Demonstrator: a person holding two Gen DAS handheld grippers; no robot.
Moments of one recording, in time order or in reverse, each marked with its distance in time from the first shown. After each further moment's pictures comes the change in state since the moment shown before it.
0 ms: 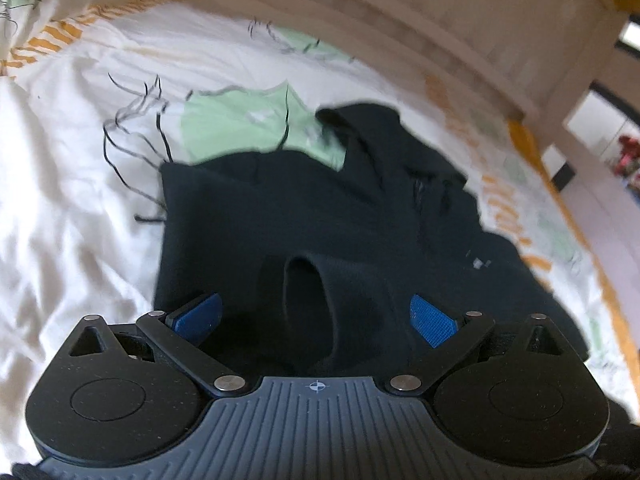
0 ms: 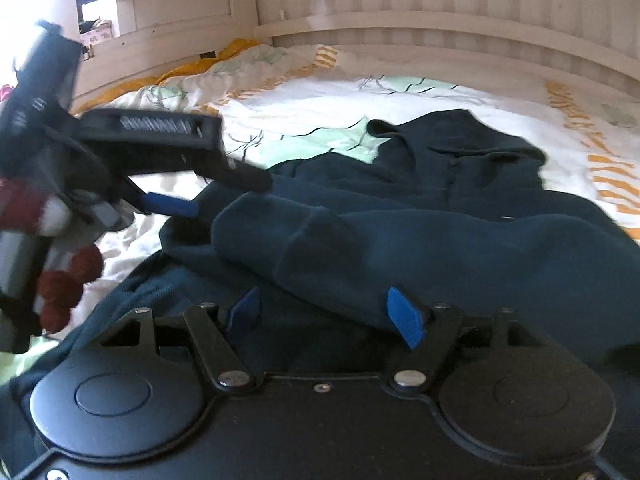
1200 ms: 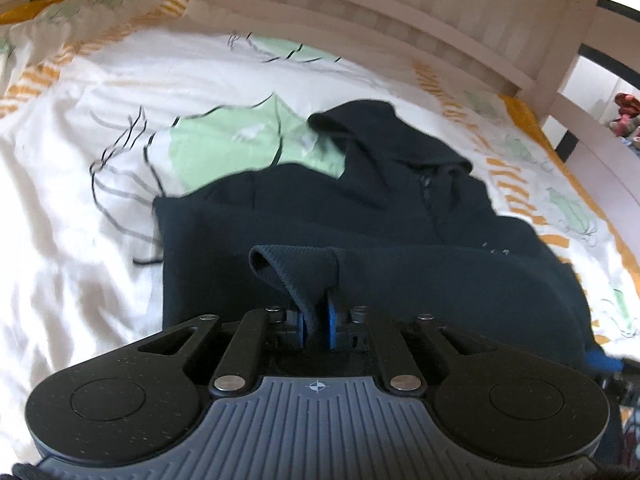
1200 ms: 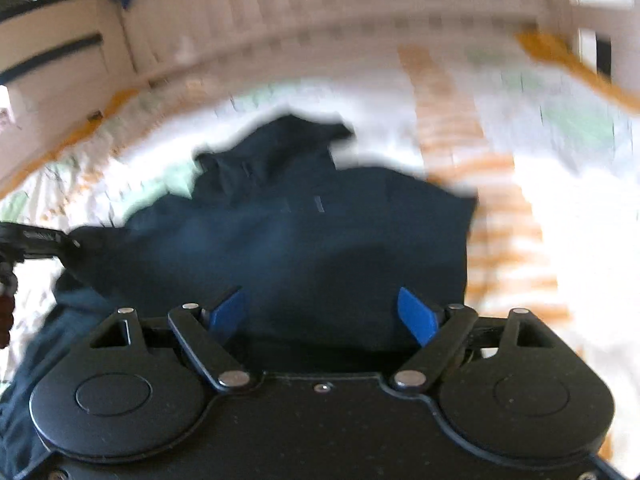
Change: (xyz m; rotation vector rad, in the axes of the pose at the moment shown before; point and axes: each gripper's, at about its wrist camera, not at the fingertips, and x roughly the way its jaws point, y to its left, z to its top) left arm -0.003 0.007 0.004 0.122 -0.021 0.030; right arm -0.029 -0.140 -0.026 0.328 0.081 -0.155
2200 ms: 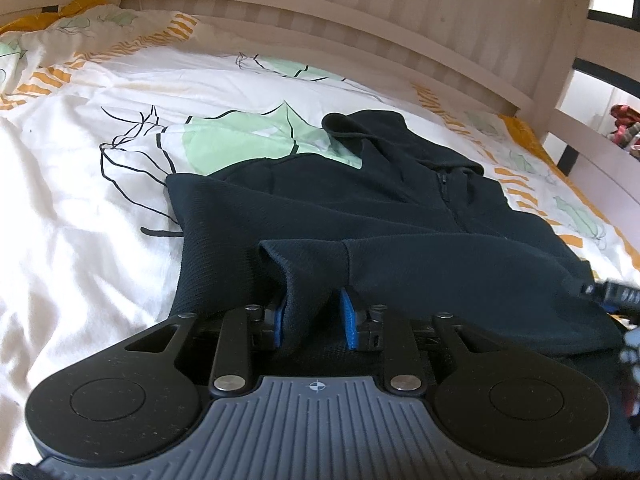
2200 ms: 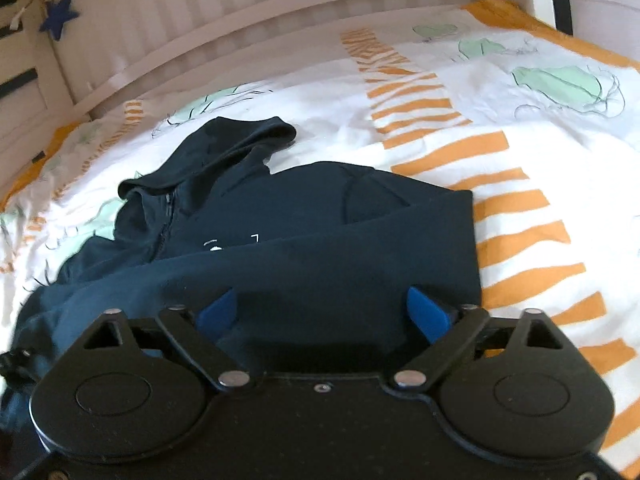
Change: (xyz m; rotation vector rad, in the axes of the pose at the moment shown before) left arm 0.011 0.013 -0.037 0.014 -0.131 0.001; right arm 0.064 -0.011 0.028 0.068 -0.114 -0.120
